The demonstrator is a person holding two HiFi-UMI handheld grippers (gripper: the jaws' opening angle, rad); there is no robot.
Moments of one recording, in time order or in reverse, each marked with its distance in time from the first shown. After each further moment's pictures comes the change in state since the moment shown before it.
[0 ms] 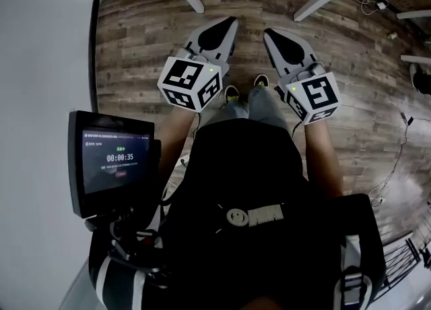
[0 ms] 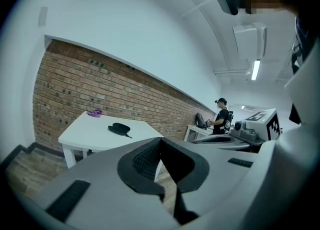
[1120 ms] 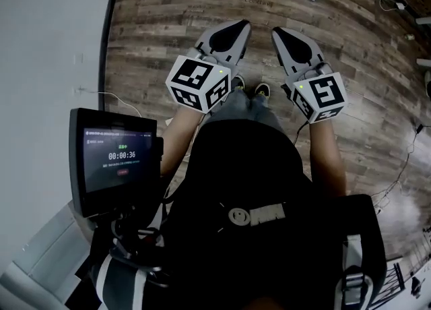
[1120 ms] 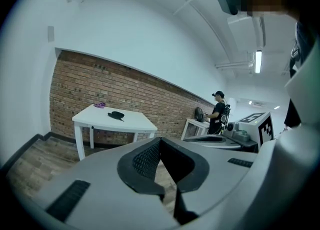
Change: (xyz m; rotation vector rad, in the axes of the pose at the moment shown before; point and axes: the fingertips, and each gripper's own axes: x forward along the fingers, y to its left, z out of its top) left arm -0.120 -0.214 -0.090 -0.011 0.050 0.105; right arm -0.211 0.092 -0.070 0.051 -0.024 0.130
